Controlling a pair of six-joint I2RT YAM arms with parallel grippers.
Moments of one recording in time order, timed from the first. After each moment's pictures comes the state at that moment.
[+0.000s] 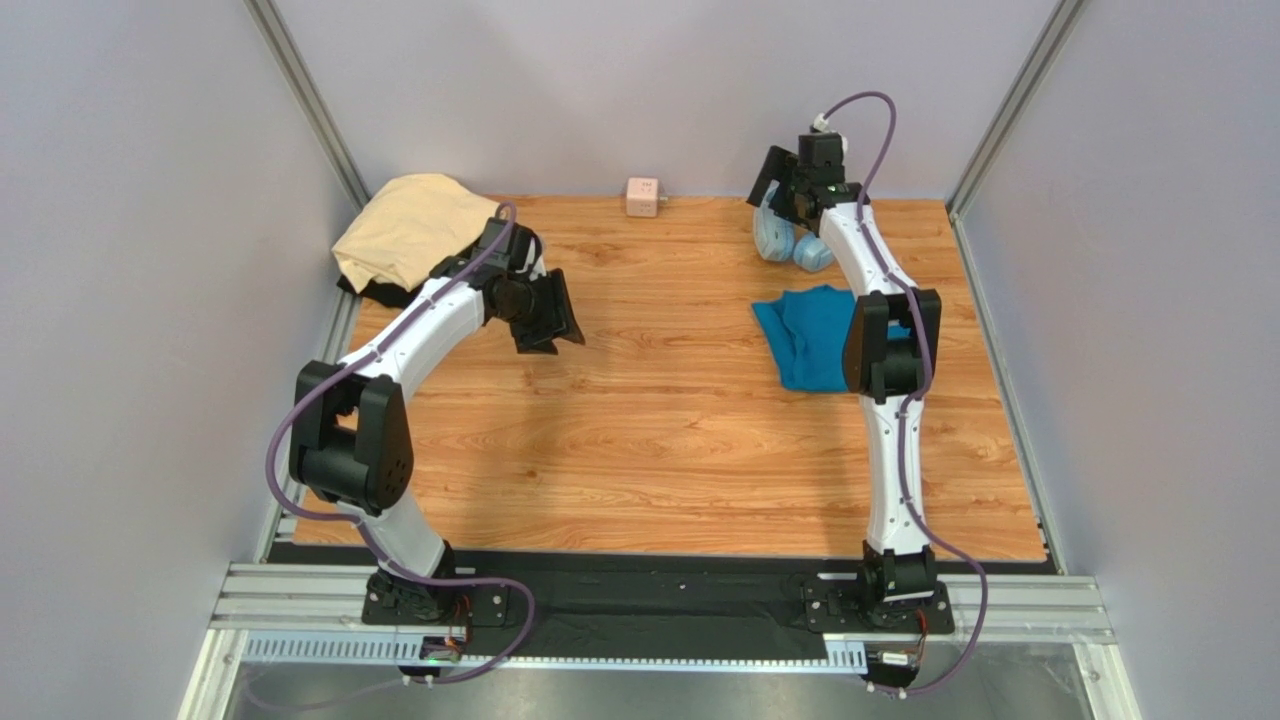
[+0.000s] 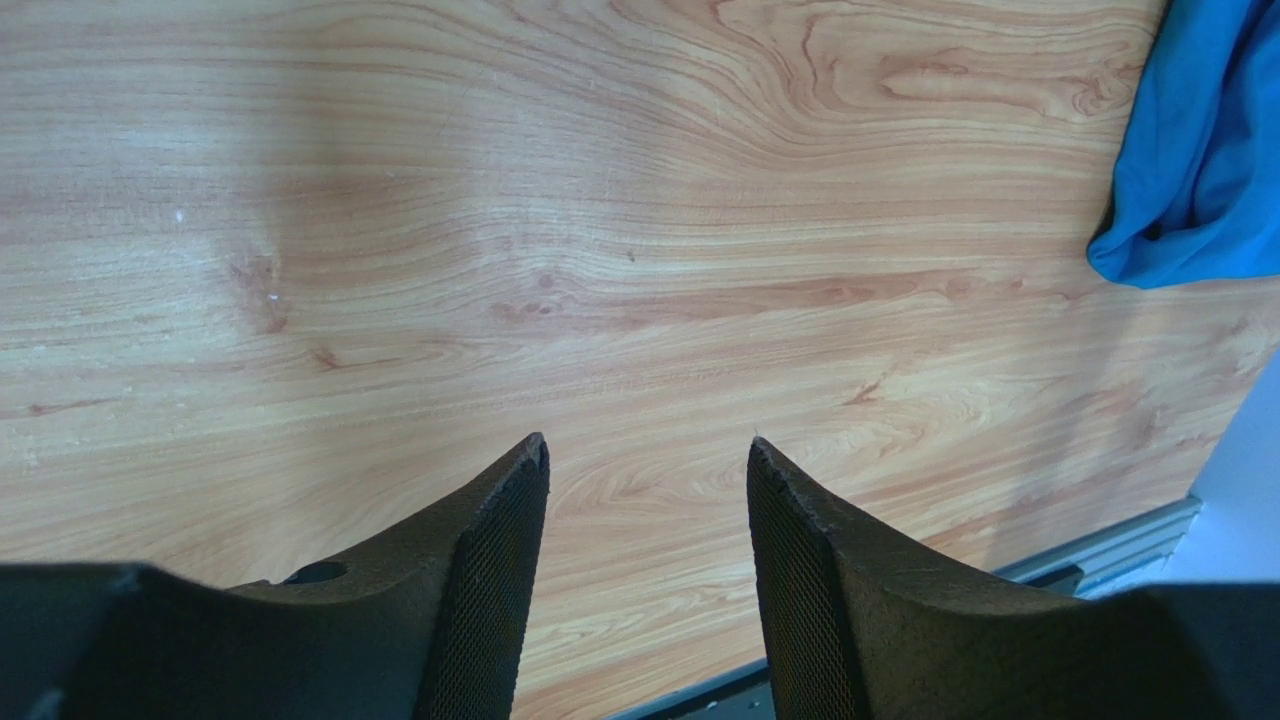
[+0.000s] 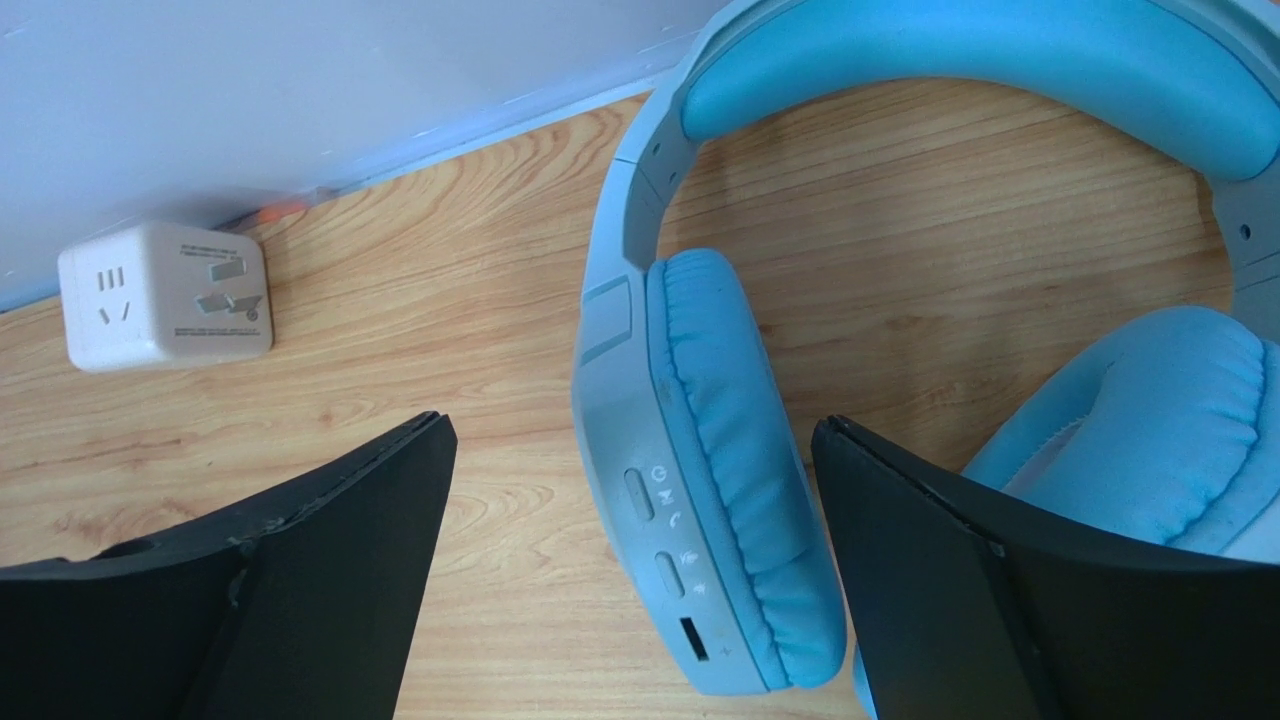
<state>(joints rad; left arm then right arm) -0.29 1.69 1.34 -0.68 0.27 -0.54 0.11 2.49 2.34 -0.48 0.02 0.46</state>
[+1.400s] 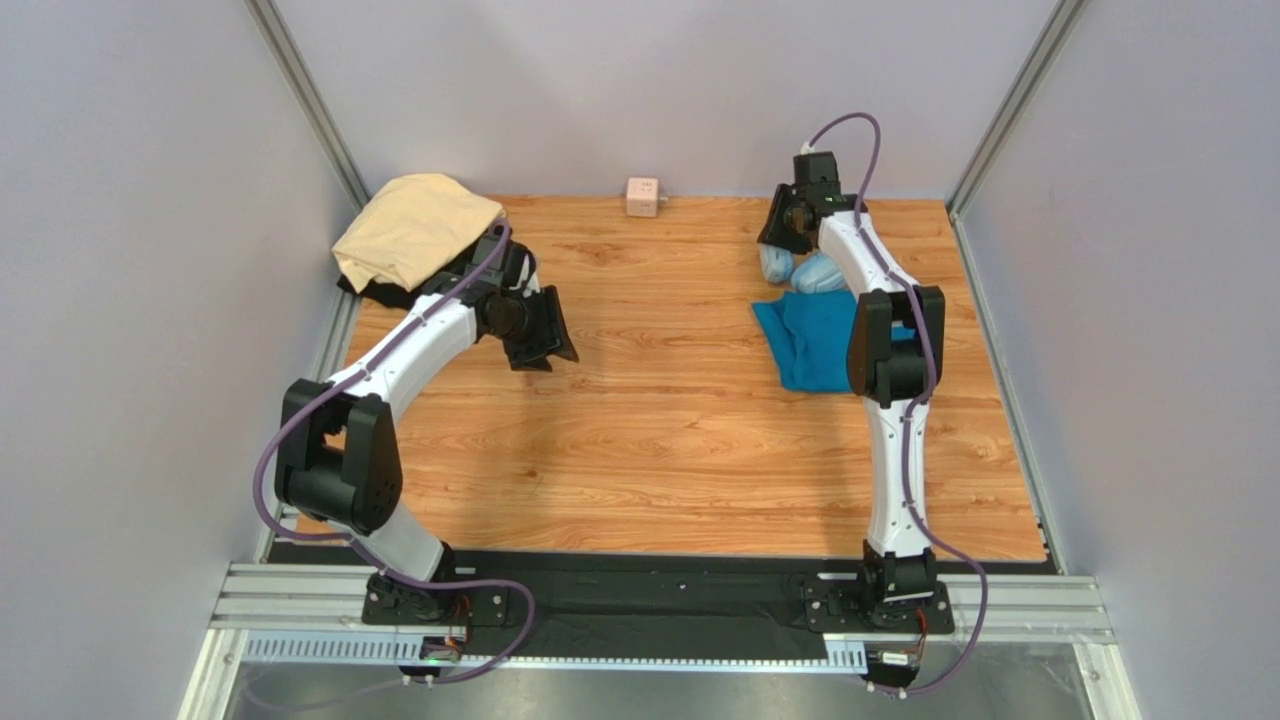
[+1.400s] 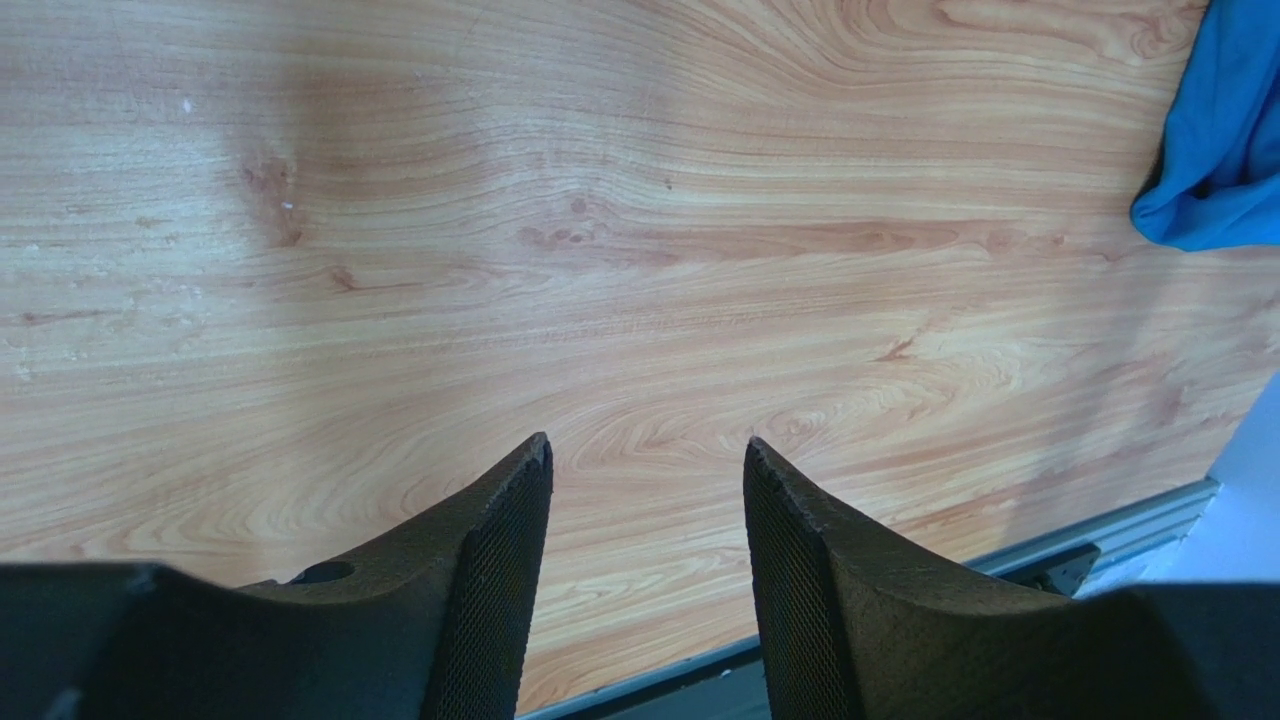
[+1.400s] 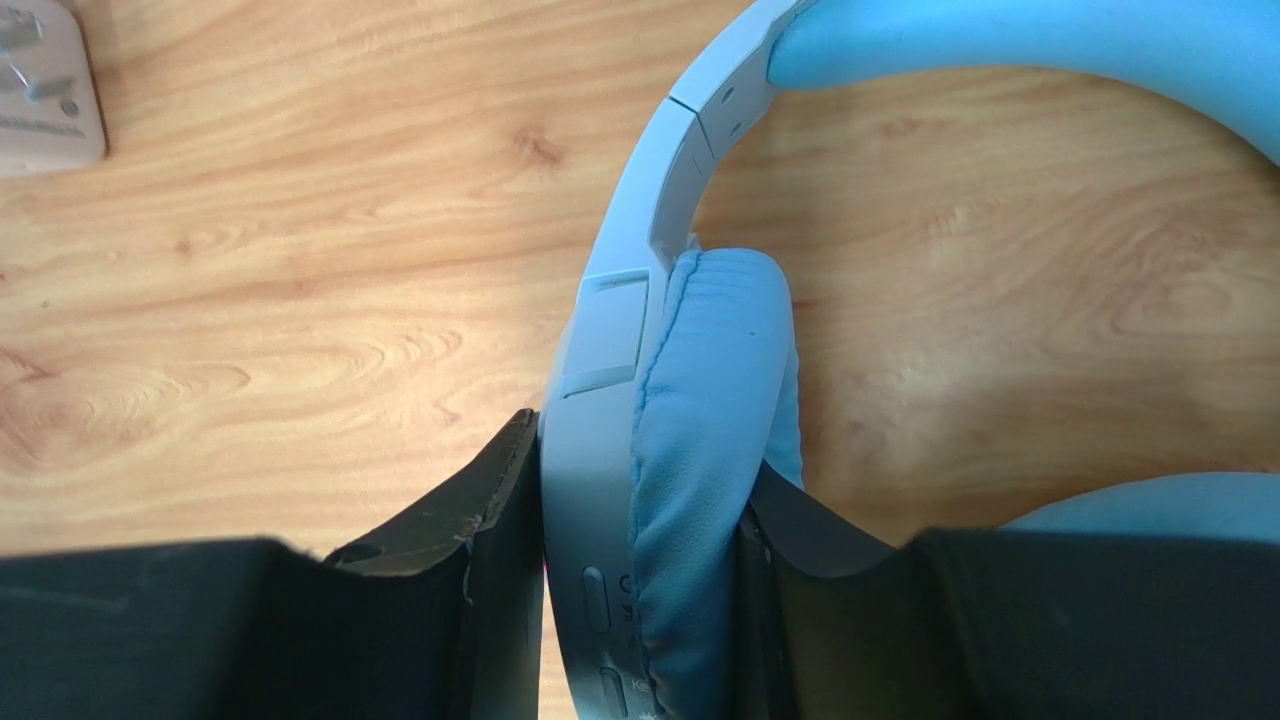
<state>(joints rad) -0.29 1.62 1.23 -0.69 0.26 -0.55 0.11 2.43 2.18 -0.54 -0.03 0.39</state>
